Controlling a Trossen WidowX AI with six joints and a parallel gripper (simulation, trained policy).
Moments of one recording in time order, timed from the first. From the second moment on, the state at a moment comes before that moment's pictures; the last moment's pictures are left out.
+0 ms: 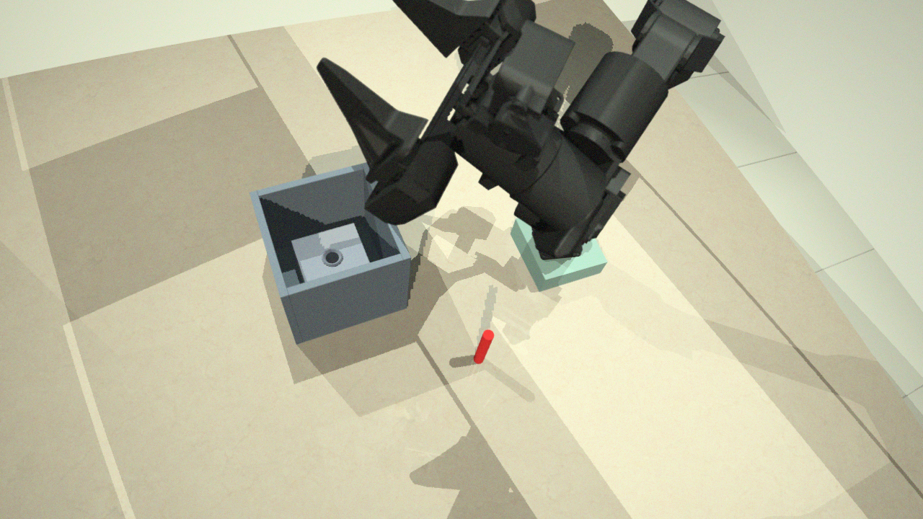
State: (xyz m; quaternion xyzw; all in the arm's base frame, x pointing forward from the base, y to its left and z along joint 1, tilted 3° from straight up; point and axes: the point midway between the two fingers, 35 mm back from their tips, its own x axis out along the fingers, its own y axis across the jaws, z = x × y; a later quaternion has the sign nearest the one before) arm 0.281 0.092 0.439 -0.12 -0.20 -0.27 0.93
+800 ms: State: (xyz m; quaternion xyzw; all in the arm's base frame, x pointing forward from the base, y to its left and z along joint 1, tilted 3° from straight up) arm 0.347 0.111 0.444 0.09 -0.17 -0.04 0.98
